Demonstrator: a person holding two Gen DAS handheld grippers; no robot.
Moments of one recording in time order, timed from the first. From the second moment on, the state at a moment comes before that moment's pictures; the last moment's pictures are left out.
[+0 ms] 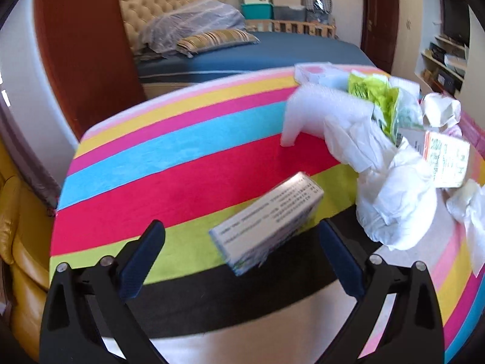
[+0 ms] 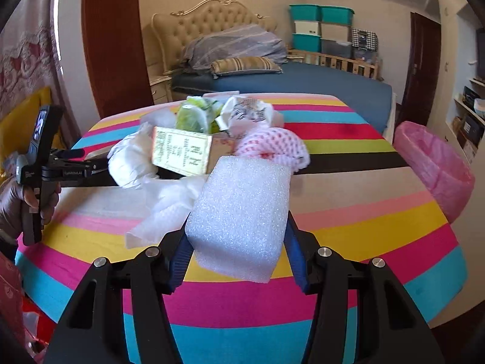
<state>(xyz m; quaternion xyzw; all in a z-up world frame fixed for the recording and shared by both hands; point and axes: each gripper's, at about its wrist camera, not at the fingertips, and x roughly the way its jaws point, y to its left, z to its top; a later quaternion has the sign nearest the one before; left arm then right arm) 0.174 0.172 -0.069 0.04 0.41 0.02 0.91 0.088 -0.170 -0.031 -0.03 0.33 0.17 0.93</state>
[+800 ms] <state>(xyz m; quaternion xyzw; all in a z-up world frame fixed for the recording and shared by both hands) 0.130 0.010 -0.068 0.07 0.38 -0.13 0.91 0.101 -0.220 -0.042 0.02 0.33 0.12 0.94</state>
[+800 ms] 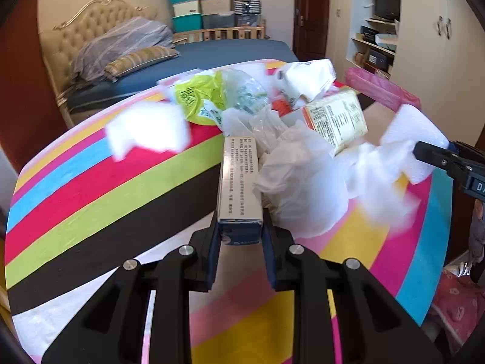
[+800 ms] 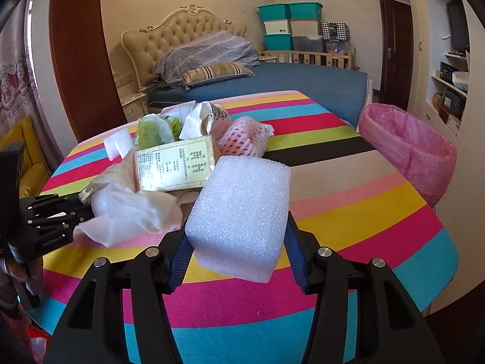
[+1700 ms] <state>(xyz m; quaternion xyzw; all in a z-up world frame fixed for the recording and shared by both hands) 0.146 -0.079 -0.016 0.06 0.29 -0.16 0.94 0.113 -0.306 -0.020 0.07 0.27 0.09 0.95</state>
